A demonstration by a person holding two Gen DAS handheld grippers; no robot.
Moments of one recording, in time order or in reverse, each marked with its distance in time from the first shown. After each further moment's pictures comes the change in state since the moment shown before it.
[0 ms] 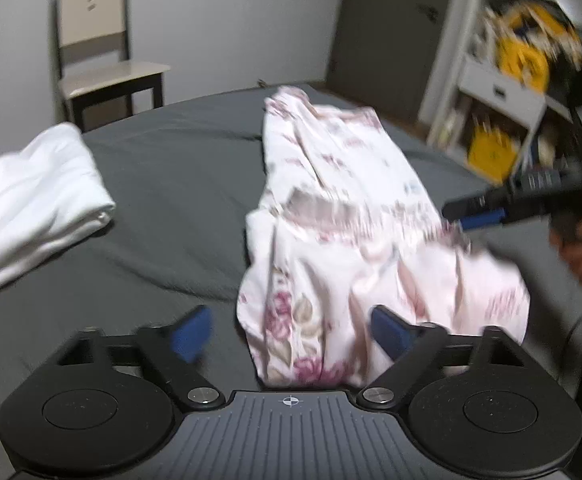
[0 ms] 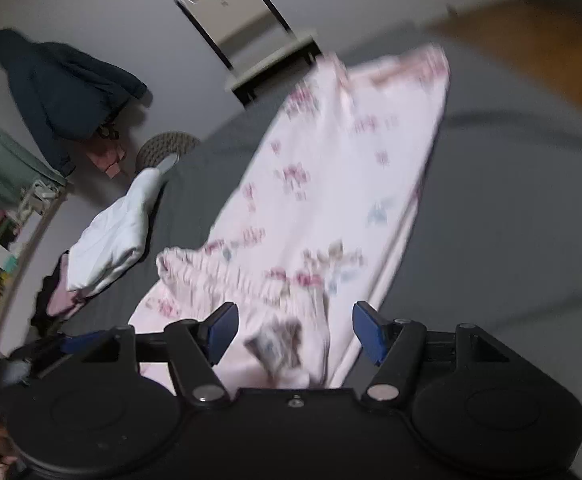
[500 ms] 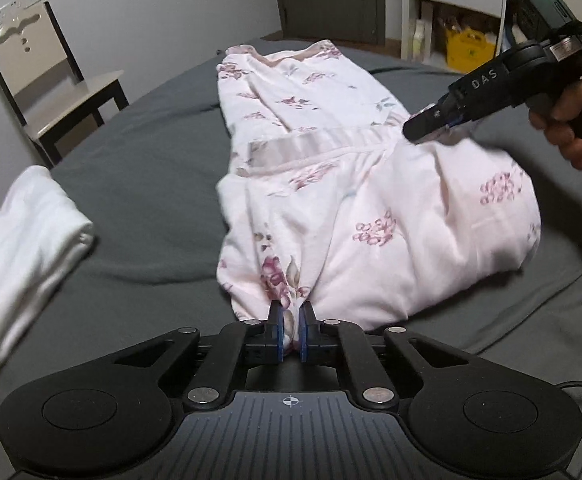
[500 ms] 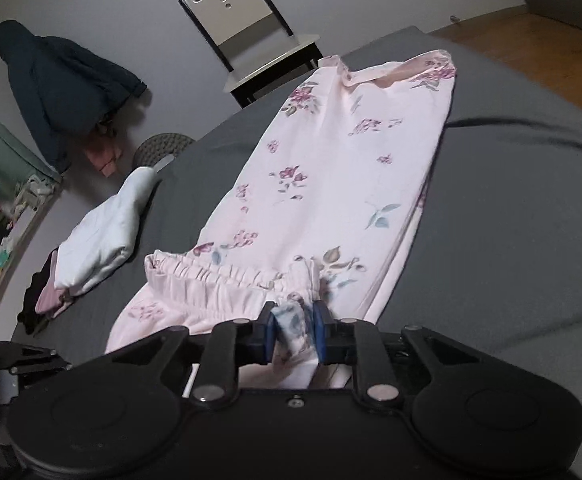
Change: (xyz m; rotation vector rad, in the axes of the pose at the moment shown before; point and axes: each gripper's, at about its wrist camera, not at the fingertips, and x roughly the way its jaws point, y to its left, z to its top) left arm -0.008 -0.025 0.000 0.275 0.145 0.060; right arm 0.016 -0.001 -0.002 -0.046 -0.043 -0.032
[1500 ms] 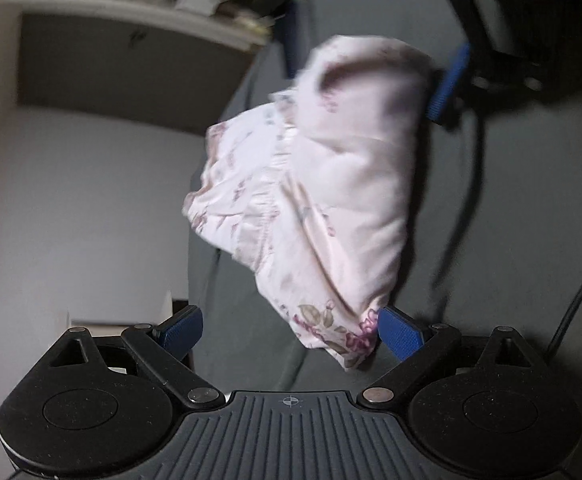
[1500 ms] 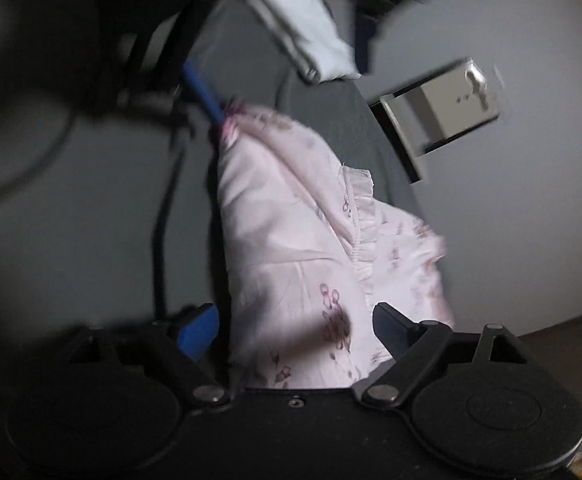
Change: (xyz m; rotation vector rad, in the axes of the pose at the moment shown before) left arm -0.011 -0.087 -0.036 1.126 -0.138 0.407; right arm 0.008 0.186 -0.195 -1.498 0.051 -0.643
